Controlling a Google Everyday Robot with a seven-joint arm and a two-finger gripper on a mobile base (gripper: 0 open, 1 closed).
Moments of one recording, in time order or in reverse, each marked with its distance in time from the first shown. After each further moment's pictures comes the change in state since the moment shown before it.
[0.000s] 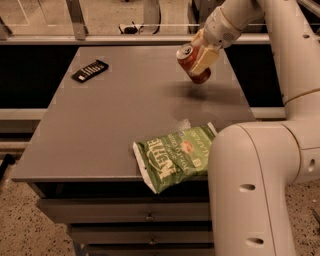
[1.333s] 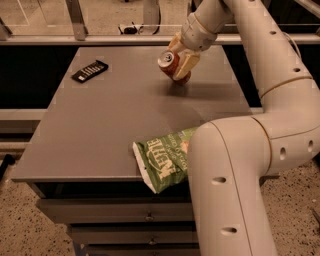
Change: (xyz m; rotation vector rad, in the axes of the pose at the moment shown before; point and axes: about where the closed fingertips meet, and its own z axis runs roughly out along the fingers) arm -0.037 -0.008 0.050 -0.076 -0.007 -0.298
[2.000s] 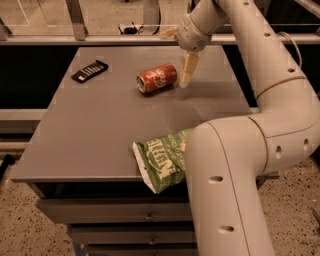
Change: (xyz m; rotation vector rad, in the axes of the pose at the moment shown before) arm 0.002 -0.020 0.013 0.056 -0.002 0.003
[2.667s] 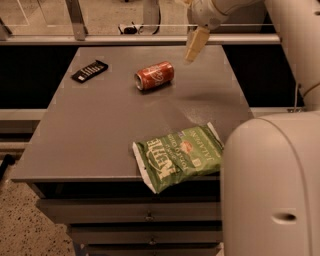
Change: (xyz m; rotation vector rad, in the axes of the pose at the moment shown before) arm -0.013 -0.035 -0.085 0.310 0.047 0.090
